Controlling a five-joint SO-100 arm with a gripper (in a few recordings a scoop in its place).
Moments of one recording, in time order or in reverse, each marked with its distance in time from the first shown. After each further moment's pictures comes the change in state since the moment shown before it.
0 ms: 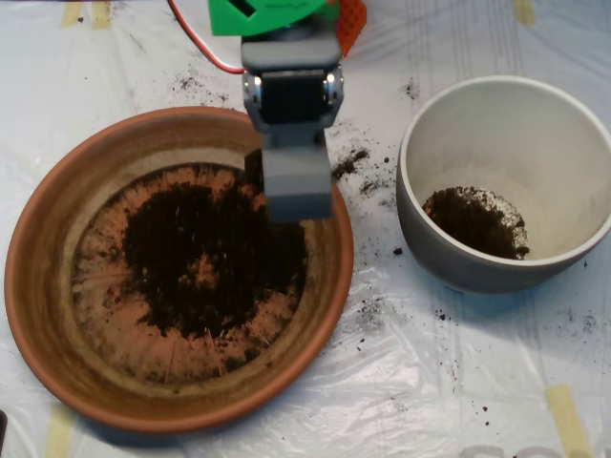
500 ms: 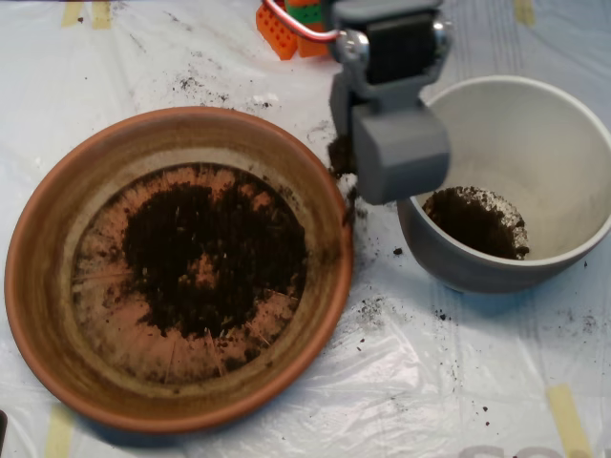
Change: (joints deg) arm -14.3 -3.1 -11.3 3.5 1.2
